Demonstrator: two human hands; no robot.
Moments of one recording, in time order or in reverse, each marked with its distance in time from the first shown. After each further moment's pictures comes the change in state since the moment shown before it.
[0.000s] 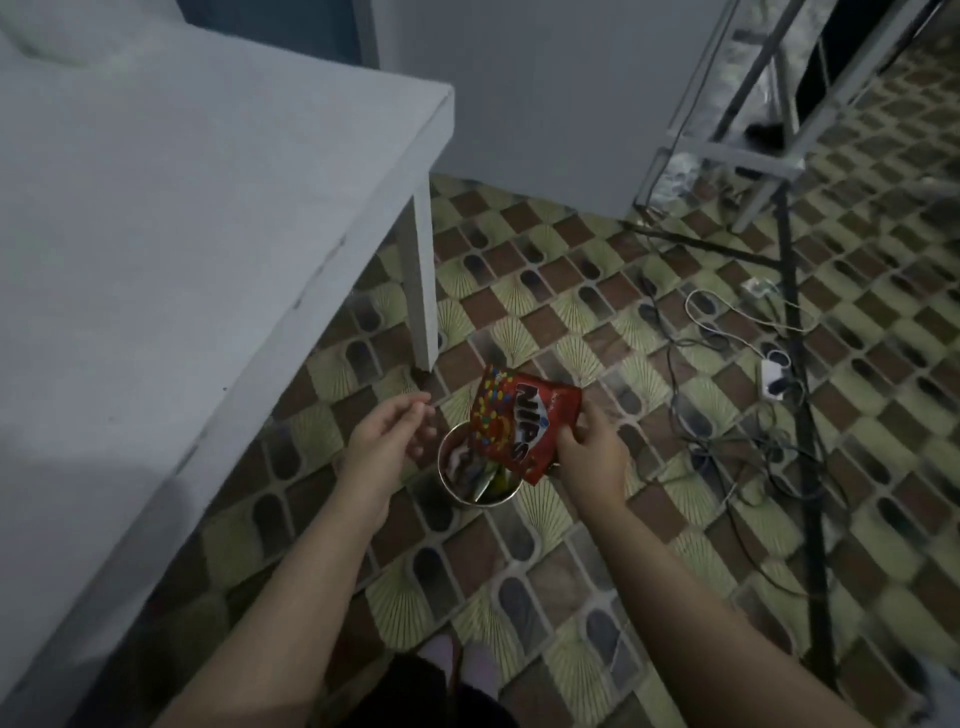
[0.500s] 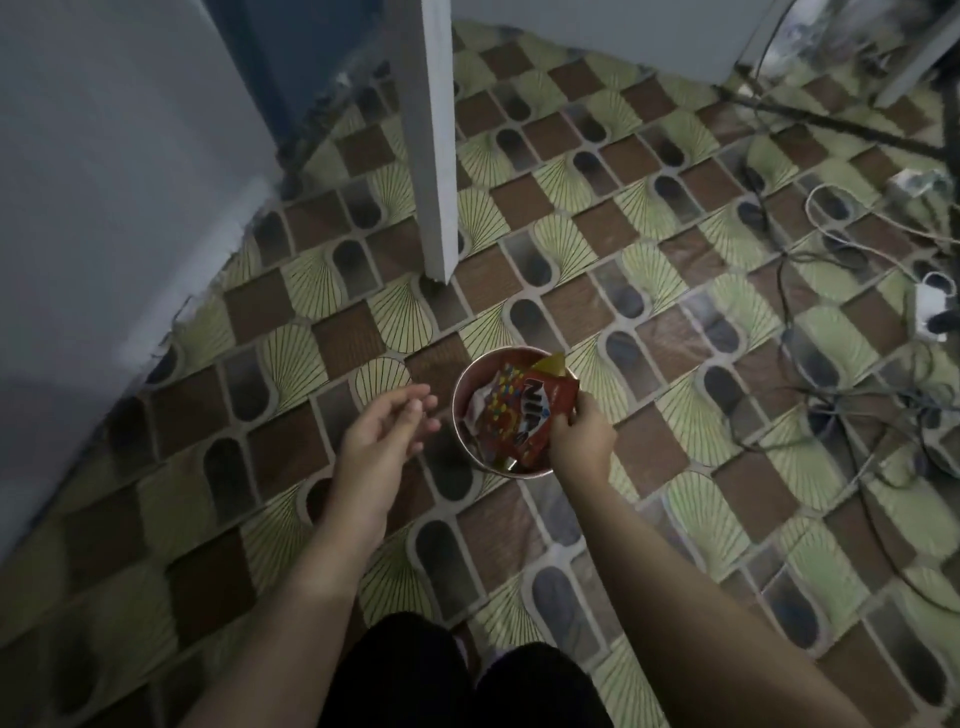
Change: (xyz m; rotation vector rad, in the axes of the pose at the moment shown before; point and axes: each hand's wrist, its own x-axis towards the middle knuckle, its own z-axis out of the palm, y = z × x) left_hand 0.159 -0.261 -0.014 0.077 0.089 -0.060; right_hand 0.143 0.274 0.208 -0.223 -0.029 0.191
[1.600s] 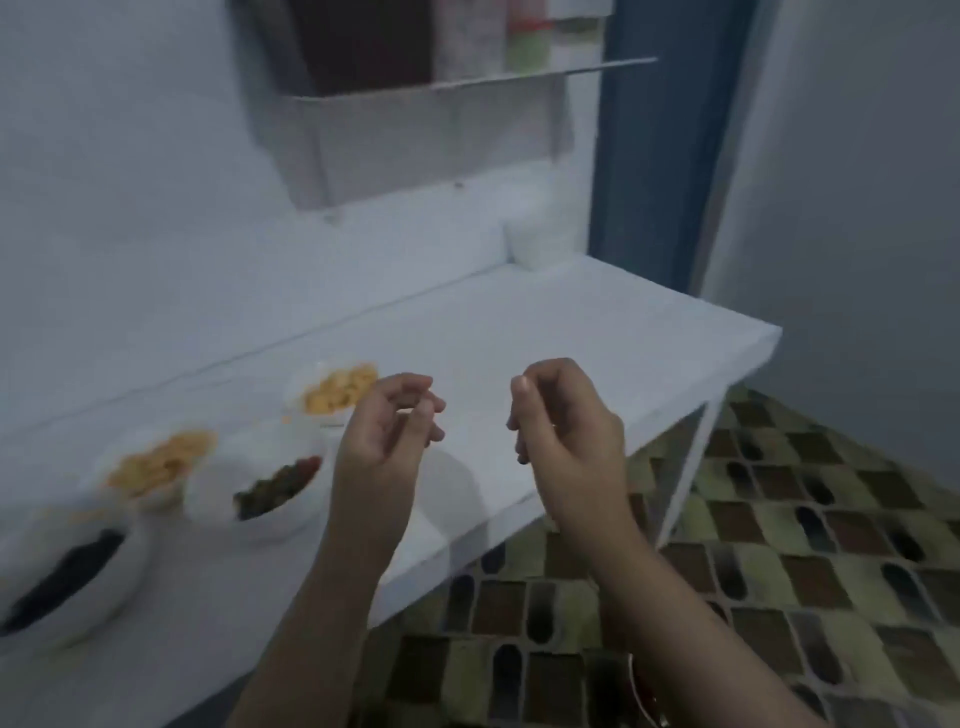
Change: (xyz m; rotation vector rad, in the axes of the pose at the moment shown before) left_hand -0.390 0.390 -0.191 0.050 0.658 0.806; right_hand -0.443 -0.419 -0.249 0.579 -0.563 -1.289
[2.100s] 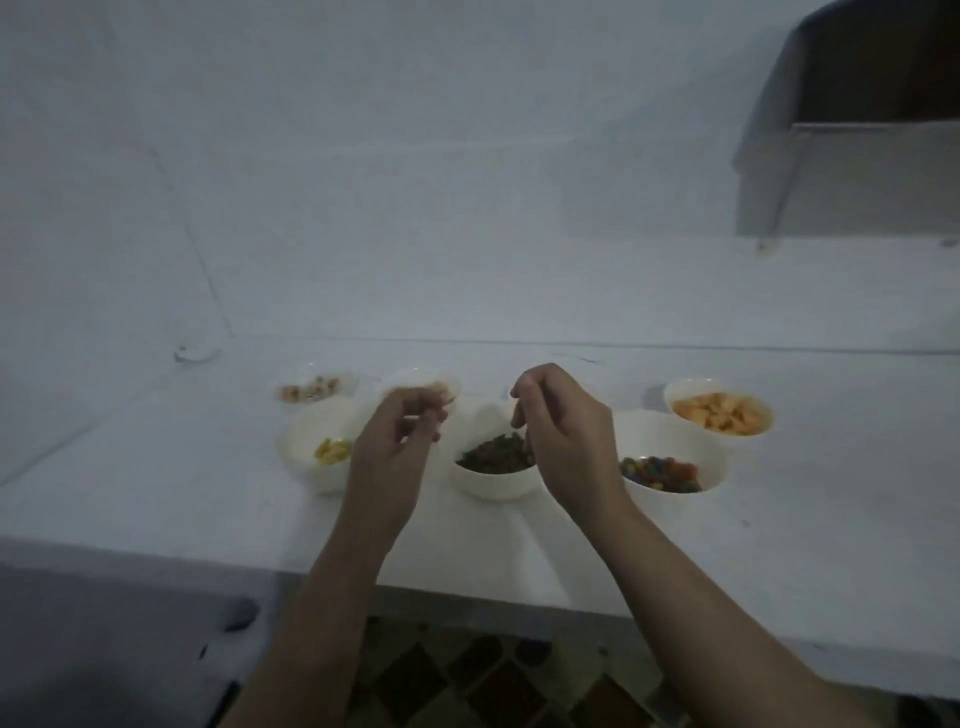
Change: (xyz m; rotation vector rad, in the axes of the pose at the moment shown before) left_hand -0.117 -0.007 -0.331 0.343 0.680 -0.114; right_hand -0.094 -0.117 0.310 0.271 -0.669 -0.124
